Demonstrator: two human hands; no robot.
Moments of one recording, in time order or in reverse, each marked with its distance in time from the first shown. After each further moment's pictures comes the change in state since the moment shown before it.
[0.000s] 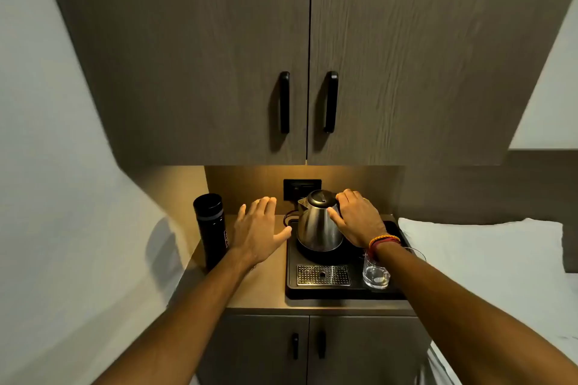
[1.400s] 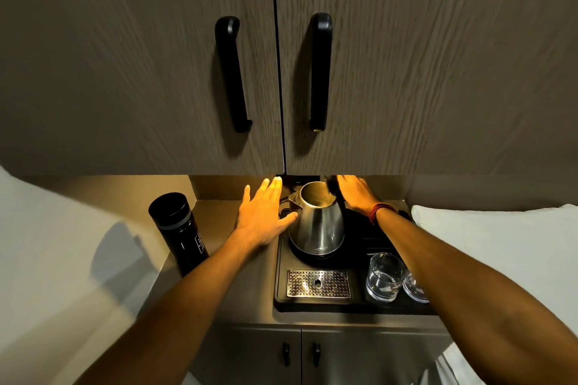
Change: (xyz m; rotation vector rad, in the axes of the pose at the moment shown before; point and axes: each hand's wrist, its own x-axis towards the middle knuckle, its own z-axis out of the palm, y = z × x) left_hand 0.121 -0.004 0.106 -0.057 -0.249 -0.013; right_hand 0.122 0.074 0.091 0.703 -0.309 0.424
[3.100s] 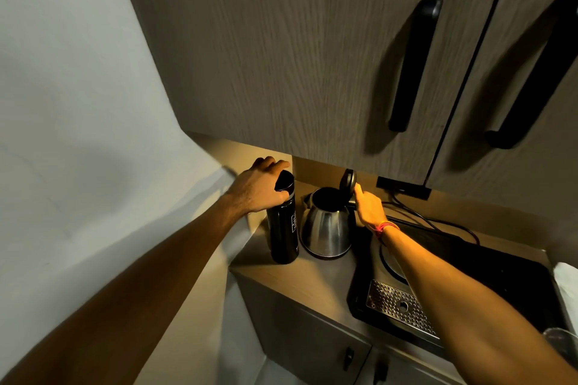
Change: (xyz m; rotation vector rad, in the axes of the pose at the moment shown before) left_hand -0.094 -0.157 -0.106 0.042 -0.055 -0.298; right_hand 0.025 -0.080 0.173 -0.032 -0.227 -0.193
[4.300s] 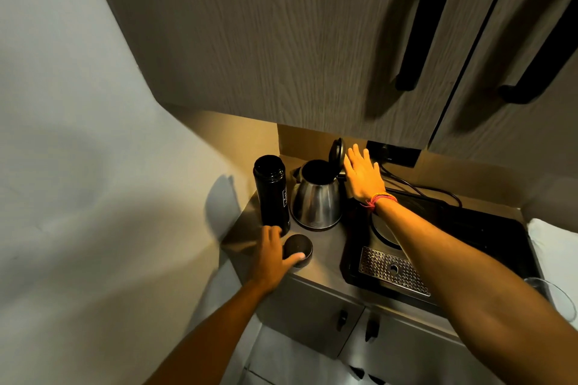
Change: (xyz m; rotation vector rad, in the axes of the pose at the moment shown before) left_hand -0.098 0.046 0.214 -0.587 0.041 -0.305; right_hand 0.004 0.010 -0.001 -0.467 -0.040 -0.097
